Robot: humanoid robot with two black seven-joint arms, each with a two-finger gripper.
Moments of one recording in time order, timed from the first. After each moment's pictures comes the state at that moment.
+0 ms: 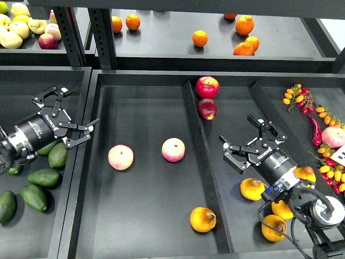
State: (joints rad) left arm -0.29 0.38 -1.18 -1.03 -0.24 -0.49 0.49; right arm 0.10 -0.26 1.23 1.26 0.36 0.30 -0.41
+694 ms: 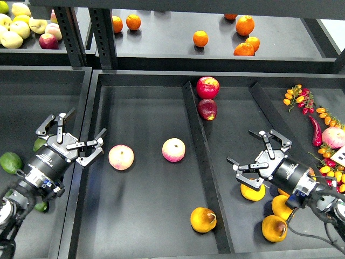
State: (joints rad) left arm 0.02 0.00 -1.55 -1.12 -0.22 -0.49 0.49; right arm 0.34 -0.62 0.76 1.27 0.36 0.30 -0.49
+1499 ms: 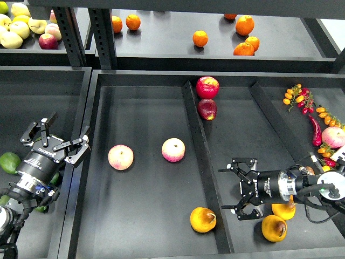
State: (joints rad) left arm 0.00 0.00 -1.59 -1.12 -0.22 -0.49 0.49; right arm 0.74 -0.56 0.14 1.16 0.15 0.30 -0.49
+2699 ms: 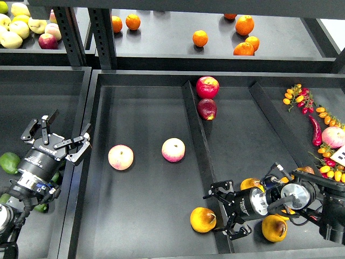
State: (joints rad) left arm 0.00 0.00 -1.59 -1.13 -0.23 -0.49 0.49; right arm 0.73 -0.40 0.04 0.98 0.10 0.29 -0.49
